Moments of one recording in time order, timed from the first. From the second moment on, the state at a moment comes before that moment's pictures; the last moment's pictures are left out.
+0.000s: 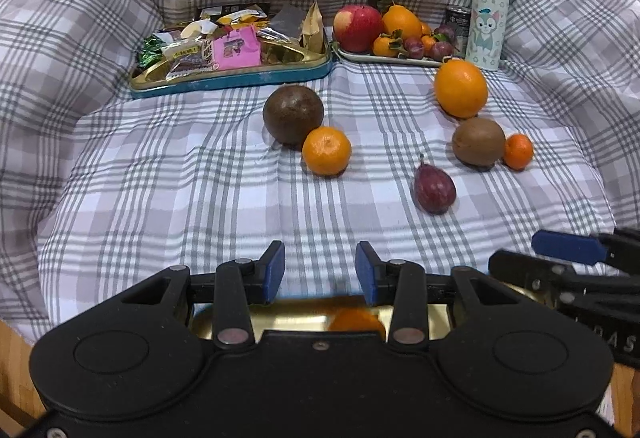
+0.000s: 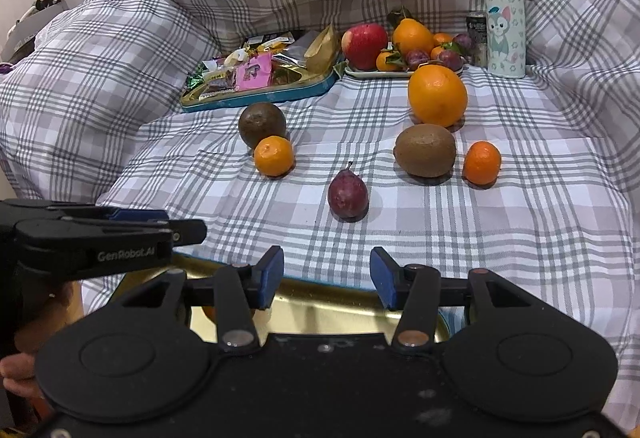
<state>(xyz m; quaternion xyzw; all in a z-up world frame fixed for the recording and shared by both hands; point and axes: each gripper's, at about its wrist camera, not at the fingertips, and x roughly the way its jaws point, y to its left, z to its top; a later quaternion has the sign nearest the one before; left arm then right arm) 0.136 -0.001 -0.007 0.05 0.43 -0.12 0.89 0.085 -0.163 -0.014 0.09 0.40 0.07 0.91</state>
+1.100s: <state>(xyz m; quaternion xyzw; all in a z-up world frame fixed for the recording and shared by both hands) 0.236 -0.030 -0.032 0.01 0.45 -0.11 0.89 0.133 -0.183 -0.034 0.14 0.43 0.07 0.89</state>
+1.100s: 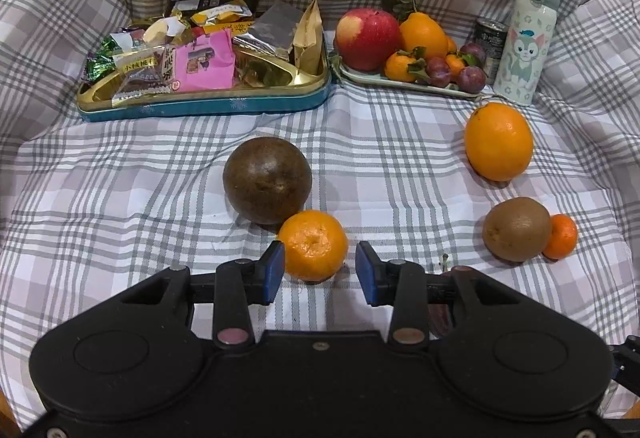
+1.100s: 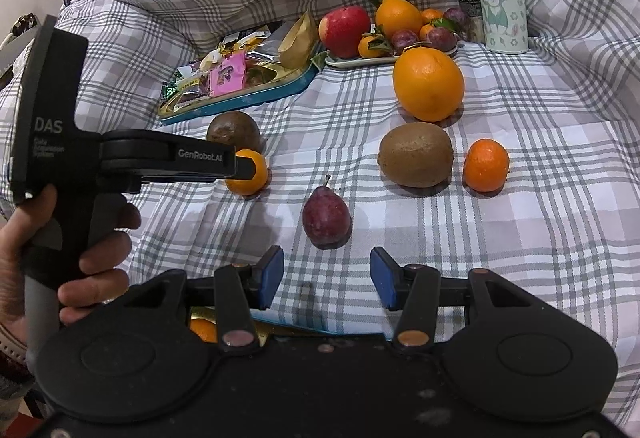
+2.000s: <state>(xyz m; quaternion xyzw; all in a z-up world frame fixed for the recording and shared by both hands) 0.256 -0.030 -0.054 0.02 0.46 -0.06 0.89 0.136 -0.185 -0.035 0.14 0.43 0.06 0.89</state>
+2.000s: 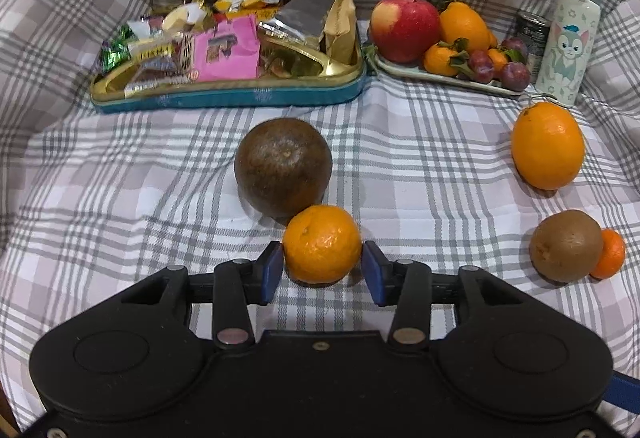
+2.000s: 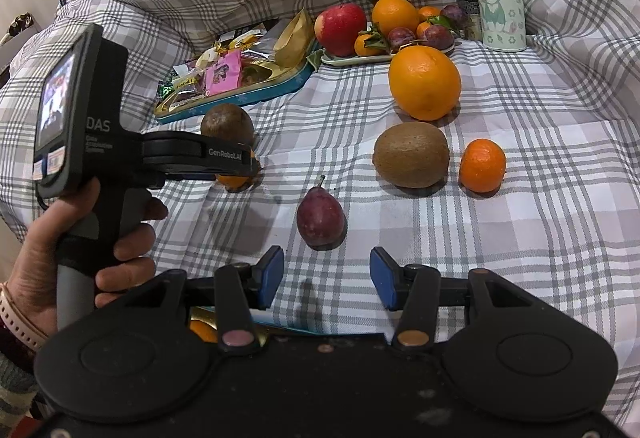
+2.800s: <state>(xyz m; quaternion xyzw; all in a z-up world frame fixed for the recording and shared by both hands) 0.241 0.029 -0.044 -0.03 0.47 -0.06 0.88 0.159 -0.161 -0.019 0.11 0.41 0.07 0.90</state>
